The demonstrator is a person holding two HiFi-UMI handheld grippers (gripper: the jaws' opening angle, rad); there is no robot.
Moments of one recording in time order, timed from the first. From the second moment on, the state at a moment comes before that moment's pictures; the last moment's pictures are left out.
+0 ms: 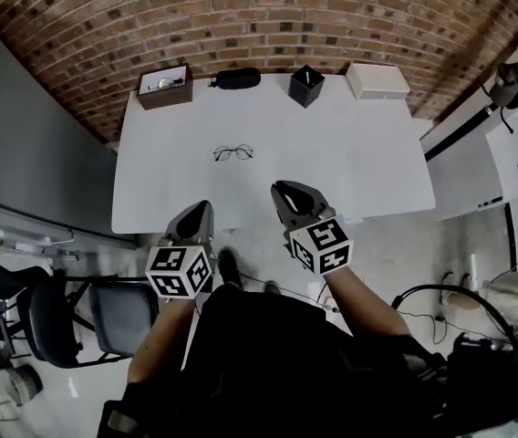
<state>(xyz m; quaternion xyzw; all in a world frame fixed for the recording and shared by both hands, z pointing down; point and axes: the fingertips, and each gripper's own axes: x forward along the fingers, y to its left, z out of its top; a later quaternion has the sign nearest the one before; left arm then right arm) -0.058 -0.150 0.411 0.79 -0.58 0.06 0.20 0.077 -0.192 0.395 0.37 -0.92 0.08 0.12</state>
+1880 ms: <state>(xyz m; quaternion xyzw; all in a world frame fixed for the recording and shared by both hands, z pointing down) -0.096 -0.358 0.643 0.79 -0.48 0.20 0.33 0.003 -0.374 0.639 0.38 -0.84 0.18 0.34</state>
